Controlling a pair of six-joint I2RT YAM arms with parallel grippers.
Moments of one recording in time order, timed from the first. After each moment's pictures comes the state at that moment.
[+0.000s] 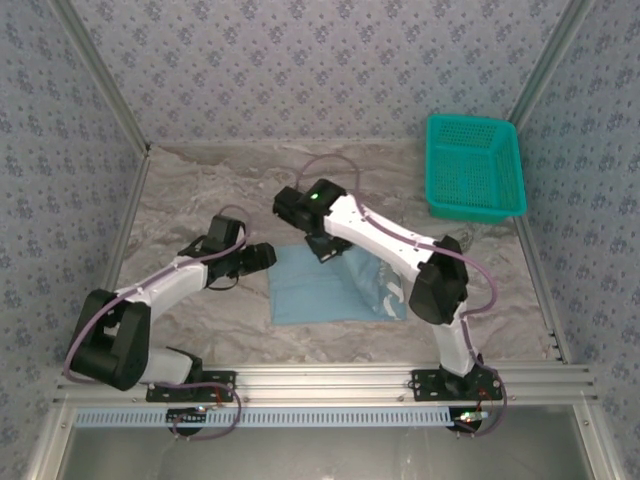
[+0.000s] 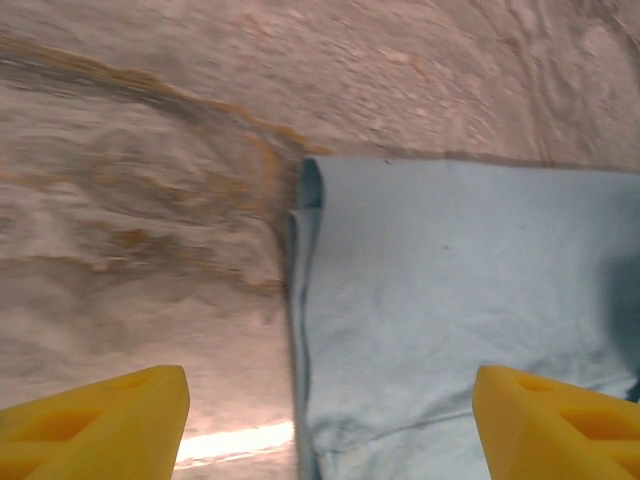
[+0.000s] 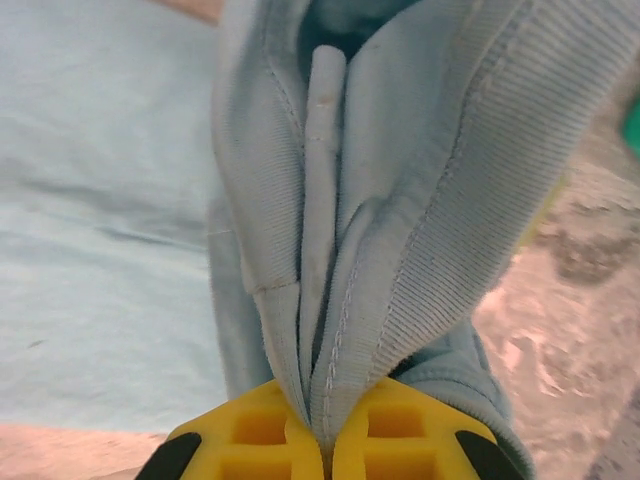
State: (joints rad) left arm -0.36 1.35 0.68 -0.28 0.19 -0.60; right arm 0.93 2.04 2.00 -1.53 0.39 0.43
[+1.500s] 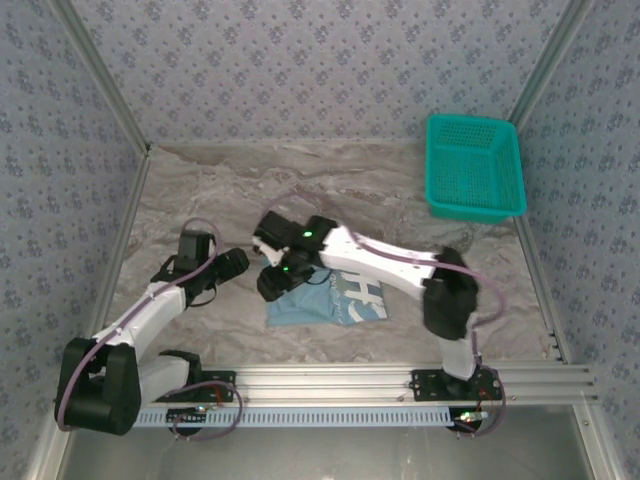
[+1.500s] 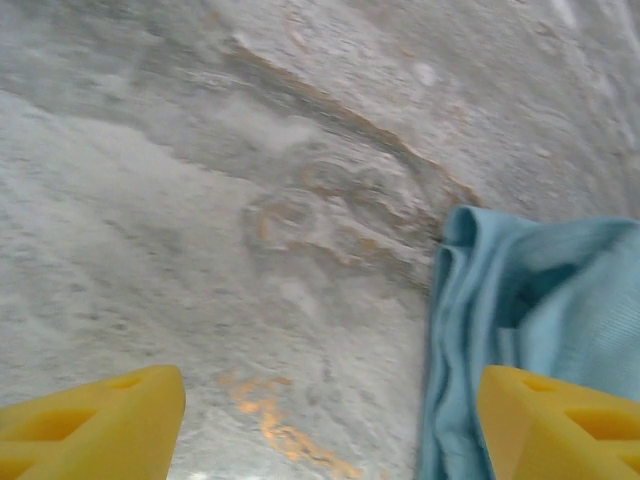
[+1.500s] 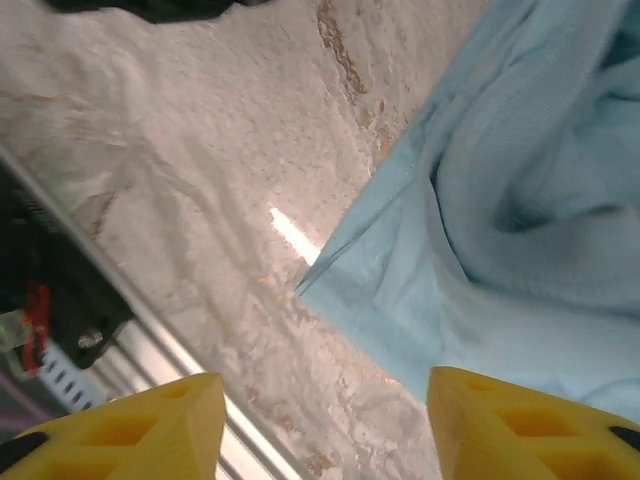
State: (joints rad) left arm -0.20 1.12 0.51 -0.27 0.16 -0.62; right arm 1.04 1.85 1.64 -0.93 -0.21 0.36
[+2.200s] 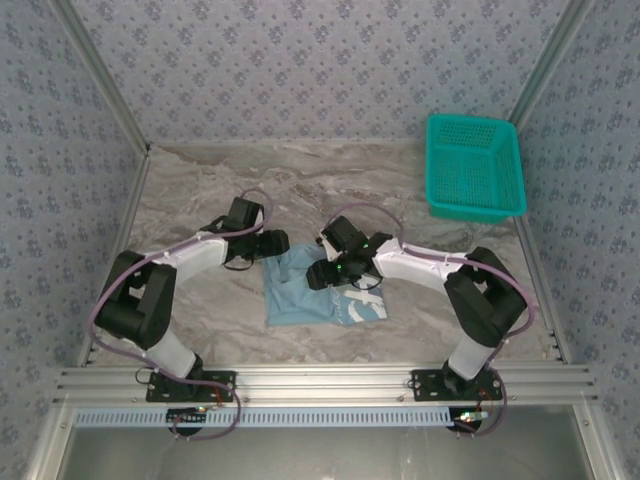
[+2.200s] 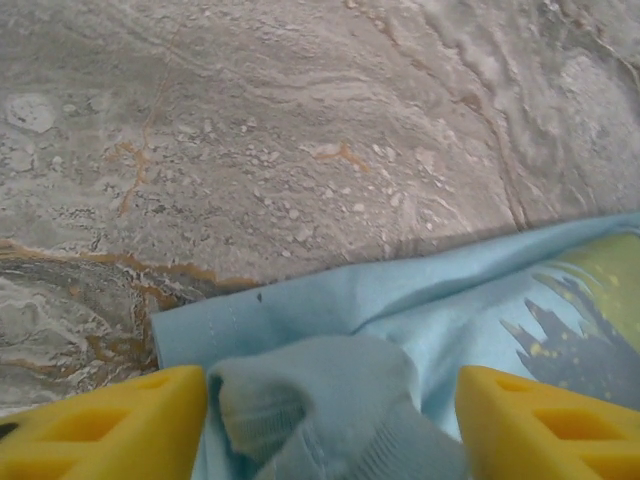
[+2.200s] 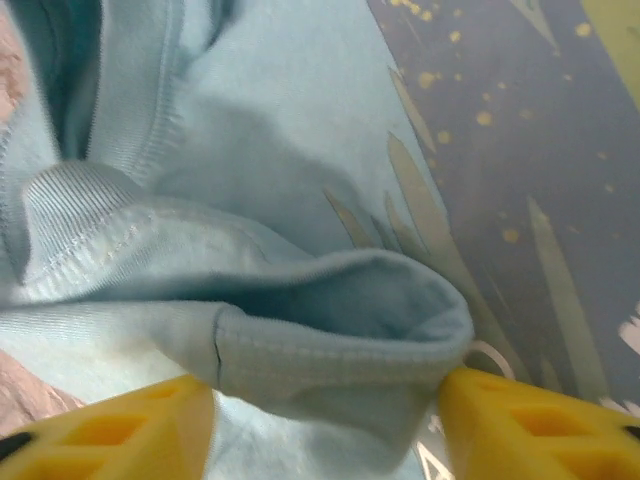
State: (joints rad) left arm -0.42 1.62 0.90 -0.26 0.18 -0.54; right arm 0.79 1.69 1.04 -0.40 -0.26 0.46
